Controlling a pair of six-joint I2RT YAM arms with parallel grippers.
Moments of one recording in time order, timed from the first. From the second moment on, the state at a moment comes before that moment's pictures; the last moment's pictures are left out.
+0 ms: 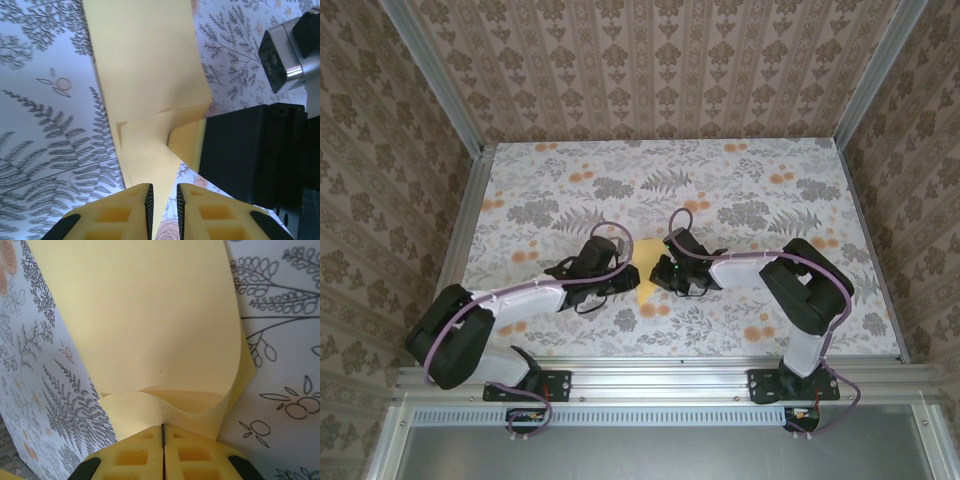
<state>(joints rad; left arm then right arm) -0.77 1.38 0.59 -0.01 0.20 -0.81 0.69 1.79 0.84 0.01 -0.25 1.13</state>
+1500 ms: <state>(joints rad) -0.79 1.65 0.79 -0.21 0.16 -0.79 0.43 1.84 0.89 0.03 -0.39 0.87</state>
